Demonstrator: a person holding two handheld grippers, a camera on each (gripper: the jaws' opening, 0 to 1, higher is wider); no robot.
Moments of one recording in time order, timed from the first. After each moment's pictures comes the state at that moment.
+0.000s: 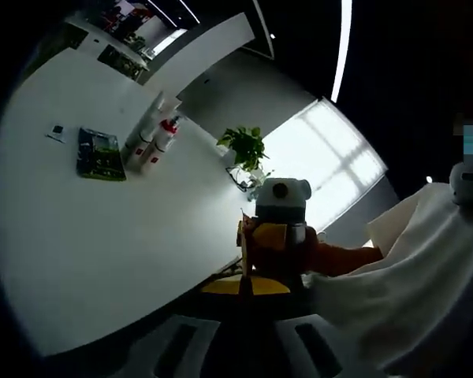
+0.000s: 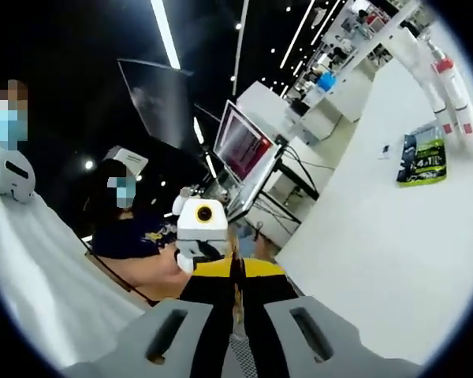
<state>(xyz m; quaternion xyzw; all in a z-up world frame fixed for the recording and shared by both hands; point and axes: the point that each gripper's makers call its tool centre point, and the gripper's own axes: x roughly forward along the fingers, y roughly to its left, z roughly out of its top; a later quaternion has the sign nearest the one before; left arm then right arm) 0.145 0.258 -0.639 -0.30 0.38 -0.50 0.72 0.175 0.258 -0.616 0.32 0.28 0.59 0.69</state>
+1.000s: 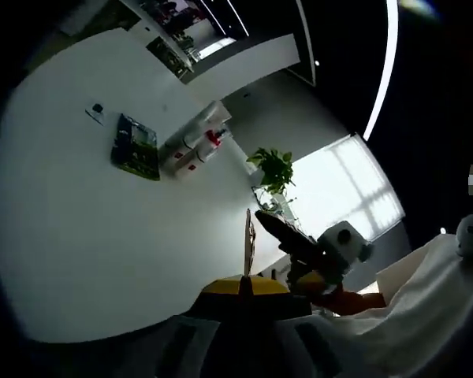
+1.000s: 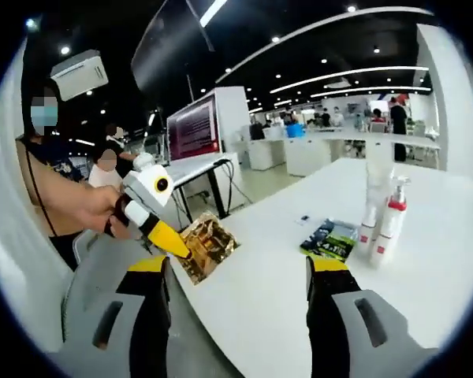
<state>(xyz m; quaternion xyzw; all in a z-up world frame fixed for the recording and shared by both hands) 0.195 0.270 -0.653 -0.38 0.40 -0.42 0.72 0.216 0.210 -0.629 0.00 0.17 0.45 0.88</state>
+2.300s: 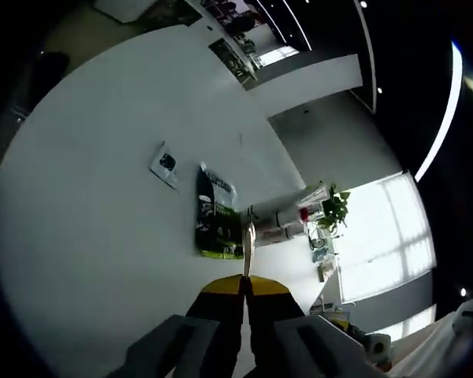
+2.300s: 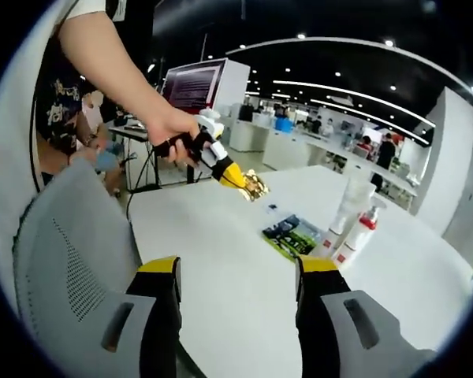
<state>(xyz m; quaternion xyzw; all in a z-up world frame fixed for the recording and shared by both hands) 0.367 0.333 -0.701 -0.41 0.47 -0.28 0.73 0.227 0.194 -0.658 -0.17 0.15 0.41 0.89</state>
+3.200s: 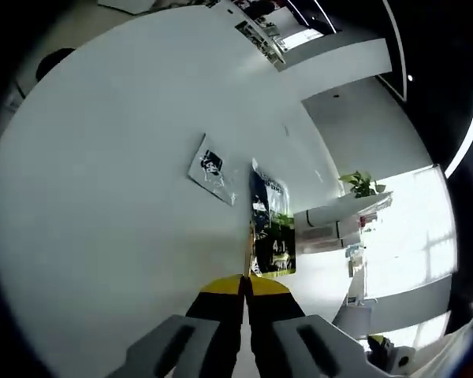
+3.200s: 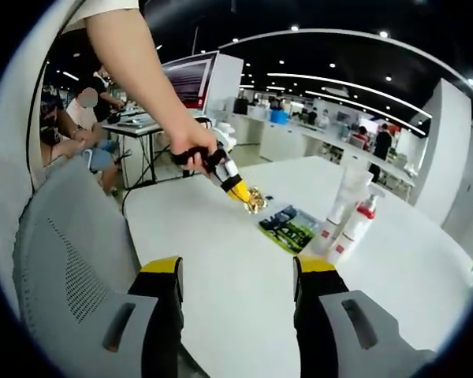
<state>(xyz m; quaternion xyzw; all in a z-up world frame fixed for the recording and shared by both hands) 0.401 0.334 -0.768 -0.37 0.54 -0.22 0.72 0.229 0.190 -0.669 -0.16 0.18 0.40 0.89</state>
